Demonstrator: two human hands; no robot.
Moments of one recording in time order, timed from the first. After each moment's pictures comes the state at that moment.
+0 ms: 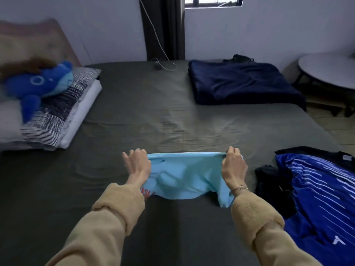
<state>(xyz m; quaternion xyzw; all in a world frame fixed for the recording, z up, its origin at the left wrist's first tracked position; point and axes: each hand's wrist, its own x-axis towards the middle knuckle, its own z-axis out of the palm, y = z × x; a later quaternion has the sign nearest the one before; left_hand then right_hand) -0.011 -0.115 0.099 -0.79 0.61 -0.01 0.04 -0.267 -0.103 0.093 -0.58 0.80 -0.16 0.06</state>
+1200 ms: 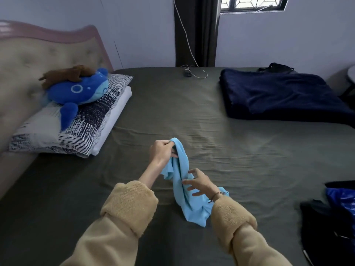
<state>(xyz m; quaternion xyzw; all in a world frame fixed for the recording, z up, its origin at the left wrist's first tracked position) 0.043 -0.191 0.168 -0.73 0.38 0.39 -0.41 -0.096 -0.185 0.063 -0.51 0.60 -0.13 0.61</state>
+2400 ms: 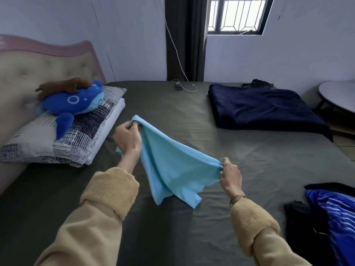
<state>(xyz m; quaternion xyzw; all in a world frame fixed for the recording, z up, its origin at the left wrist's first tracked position) 0.104 -0.209 0.209 -0.74 0.32 0.12 -0.58 -0.167 -0.176 0.118 -0.61 0.75 -0.20 0.15</state>
